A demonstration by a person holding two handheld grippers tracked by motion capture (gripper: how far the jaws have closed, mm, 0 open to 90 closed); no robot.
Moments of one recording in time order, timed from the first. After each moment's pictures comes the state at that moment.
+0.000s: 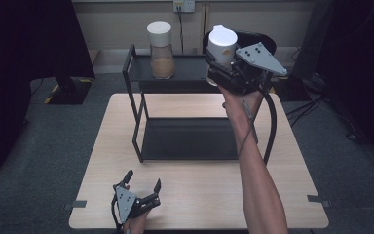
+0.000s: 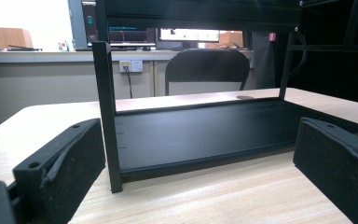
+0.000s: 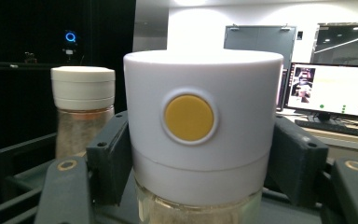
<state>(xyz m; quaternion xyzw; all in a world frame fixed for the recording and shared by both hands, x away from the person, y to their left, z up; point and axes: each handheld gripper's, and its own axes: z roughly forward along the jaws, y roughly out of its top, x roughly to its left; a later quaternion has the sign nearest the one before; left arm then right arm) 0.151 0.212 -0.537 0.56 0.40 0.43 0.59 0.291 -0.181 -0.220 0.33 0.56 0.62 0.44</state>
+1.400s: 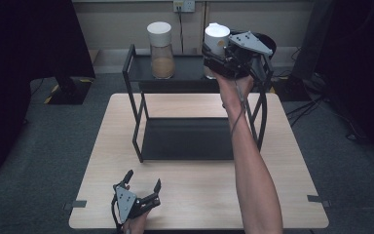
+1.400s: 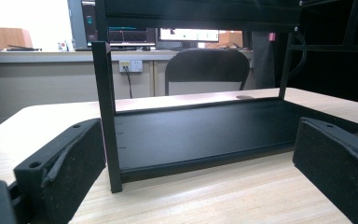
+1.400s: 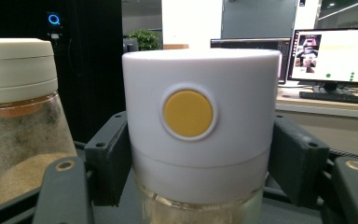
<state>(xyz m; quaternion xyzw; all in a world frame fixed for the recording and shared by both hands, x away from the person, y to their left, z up) 0.151 0.212 -0.537 0.56 0.40 0.43 0.59 0.347 -0.174 -0.214 0.37 0.58 0.61 0.40</state>
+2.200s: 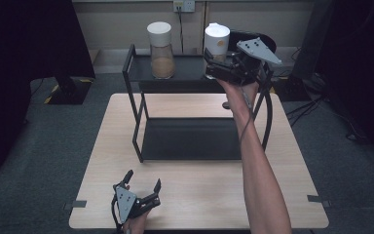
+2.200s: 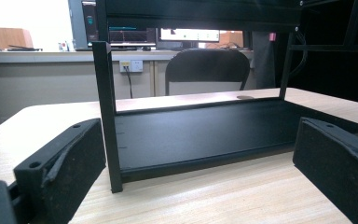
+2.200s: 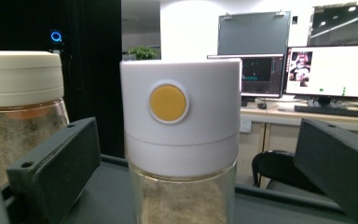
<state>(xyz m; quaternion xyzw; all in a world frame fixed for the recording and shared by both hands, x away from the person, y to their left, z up) 0.150 0.212 -0.537 0.56 0.40 0.43 0.59 0.331 -0.185 -0.232 0.36 0.55 0.63 0.42</state>
